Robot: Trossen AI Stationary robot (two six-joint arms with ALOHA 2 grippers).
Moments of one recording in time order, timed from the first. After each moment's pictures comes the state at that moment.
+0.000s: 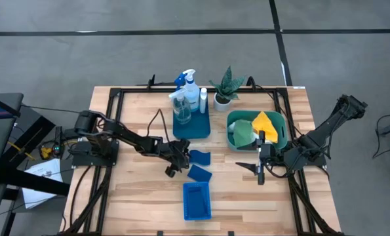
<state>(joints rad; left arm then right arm) -0.10 1.77 0.72 0.28 -0.03 0.53 0.68 0.97 0.79 -0.15 0.78 0.24</state>
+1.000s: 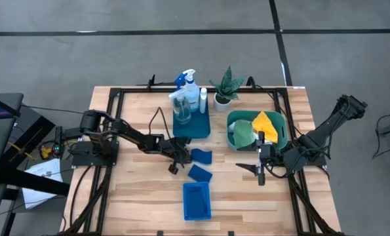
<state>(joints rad) -0.04 1.82 0.72 0.37 0.00 0.52 0.68 0.97 0.79 -0.15 0.76 0.24</state>
